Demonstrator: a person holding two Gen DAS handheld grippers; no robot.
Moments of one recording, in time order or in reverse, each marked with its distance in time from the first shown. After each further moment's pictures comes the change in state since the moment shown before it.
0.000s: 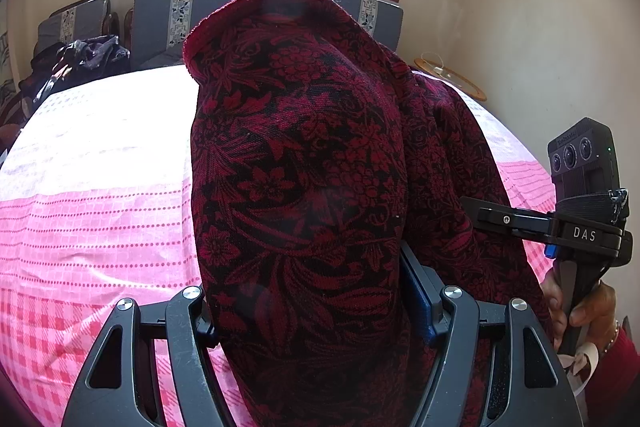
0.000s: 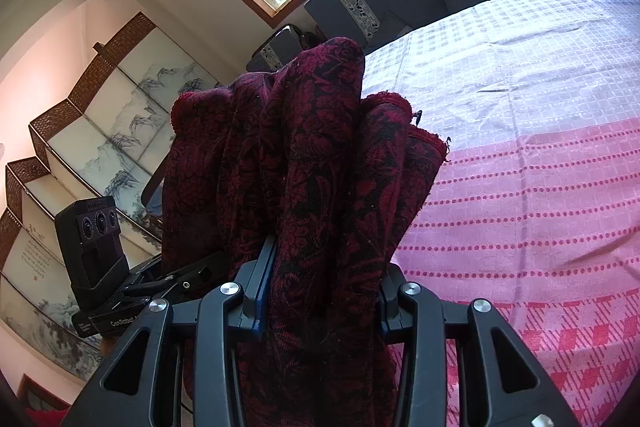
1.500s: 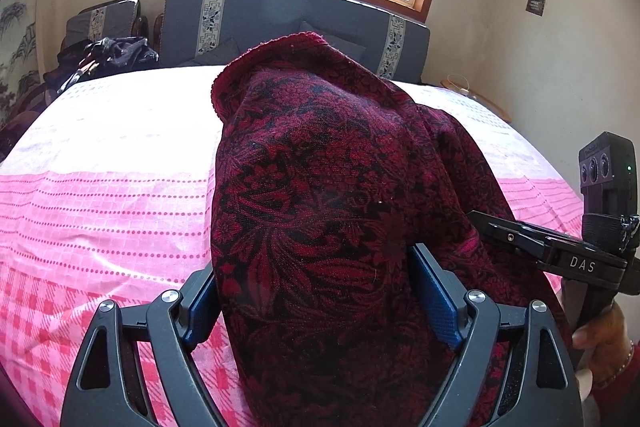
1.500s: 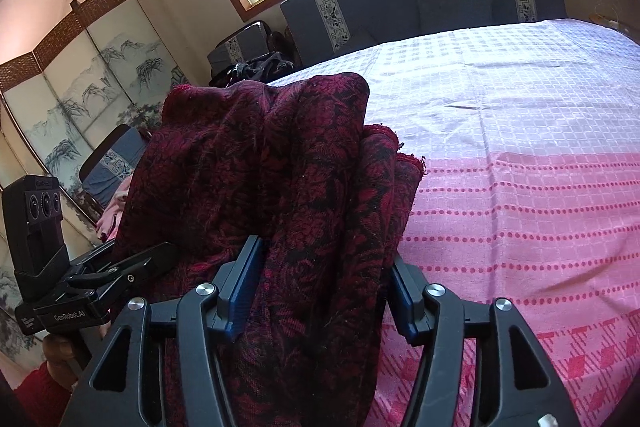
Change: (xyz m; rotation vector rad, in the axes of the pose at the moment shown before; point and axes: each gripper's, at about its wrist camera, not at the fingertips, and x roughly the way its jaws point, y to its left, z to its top) left arm 0.008 0.005 -0.029 -0.050 -0.102 0.092; right arm 0.041 0.059 -0.039 -0.138 -0.058 -0.265
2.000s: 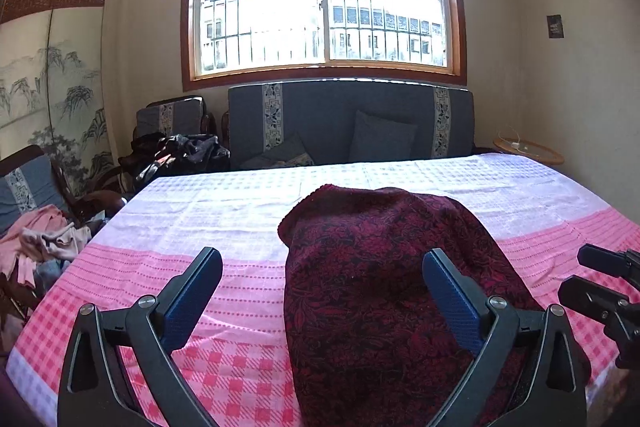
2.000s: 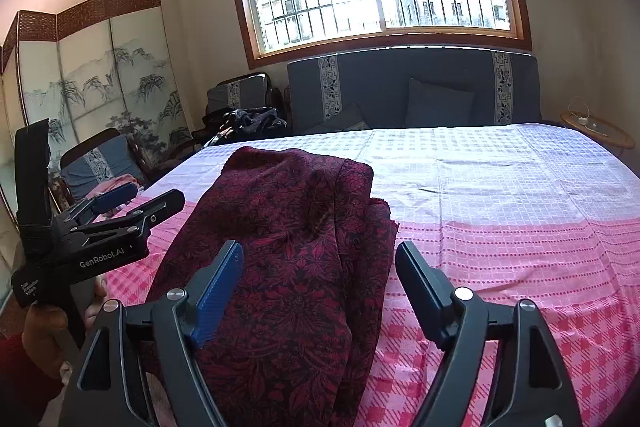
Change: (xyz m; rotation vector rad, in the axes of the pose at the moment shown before) left arm -0.087 -0.032 0.001 0.097 -0.341 0.297; right arm -0.086 0.091 -0.027 -0.198 -0.253 -0.161
